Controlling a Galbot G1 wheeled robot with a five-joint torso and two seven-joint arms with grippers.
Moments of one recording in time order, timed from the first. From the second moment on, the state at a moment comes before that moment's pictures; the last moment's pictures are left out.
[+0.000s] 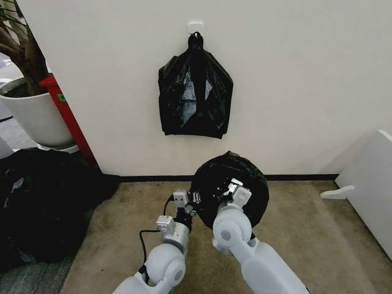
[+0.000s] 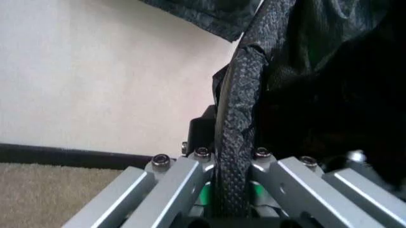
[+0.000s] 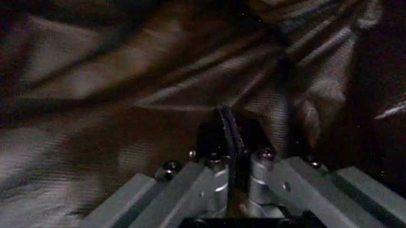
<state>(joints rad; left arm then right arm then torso) 1.19 -1.22 0.09 -1.92 -0.56 -0.09 -0.35 -0.97 1.35 -0.08 1.90 0.96 -0.26 1.11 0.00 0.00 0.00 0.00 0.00</state>
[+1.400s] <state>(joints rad) 1.21 -1.18 0.11 -1.95 -0.47 -0.14 -0.27 -0.97 1.35 0.02 1.80 0.96 -0.26 1.09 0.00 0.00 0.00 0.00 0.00</state>
